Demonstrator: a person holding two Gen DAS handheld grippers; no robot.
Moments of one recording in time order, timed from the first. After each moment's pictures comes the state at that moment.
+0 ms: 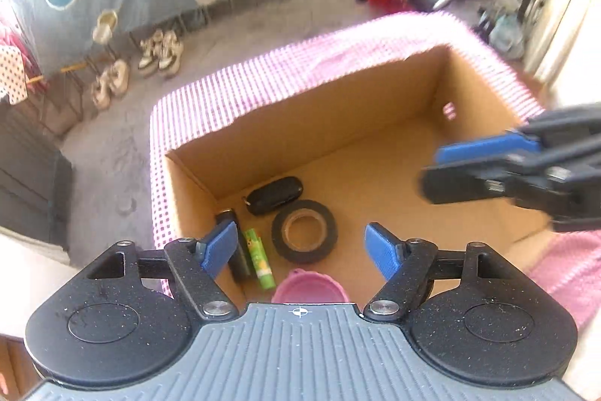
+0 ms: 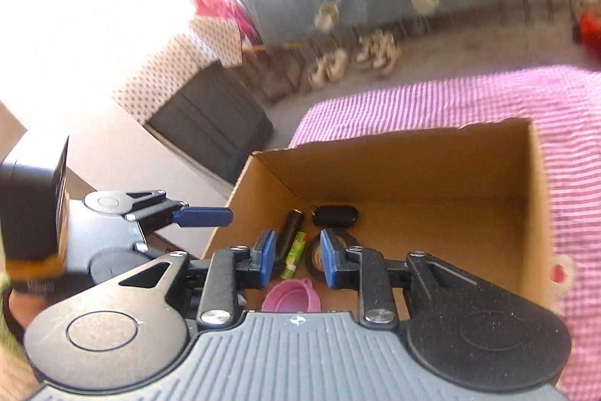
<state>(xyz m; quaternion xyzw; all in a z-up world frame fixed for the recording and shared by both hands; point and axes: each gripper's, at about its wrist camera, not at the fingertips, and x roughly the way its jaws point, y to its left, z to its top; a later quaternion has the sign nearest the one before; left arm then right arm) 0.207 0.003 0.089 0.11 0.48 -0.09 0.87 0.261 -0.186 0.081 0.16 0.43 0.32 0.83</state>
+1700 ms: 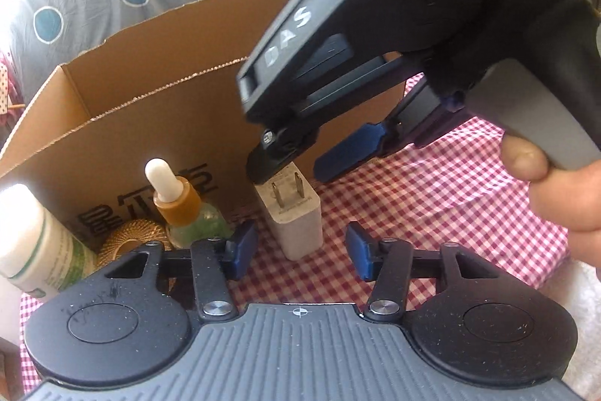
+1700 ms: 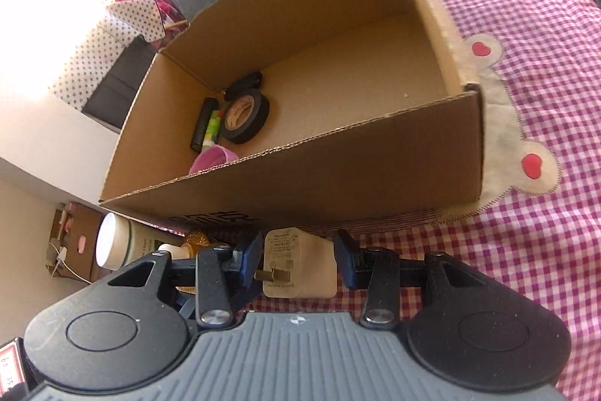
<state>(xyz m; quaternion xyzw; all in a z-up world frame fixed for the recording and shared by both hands) 0.074 -0.090 -0.053 0.10 0.37 -0.13 0.91 0.192 -0.210 -0.025 0.20 0.54 0.21 0.79</state>
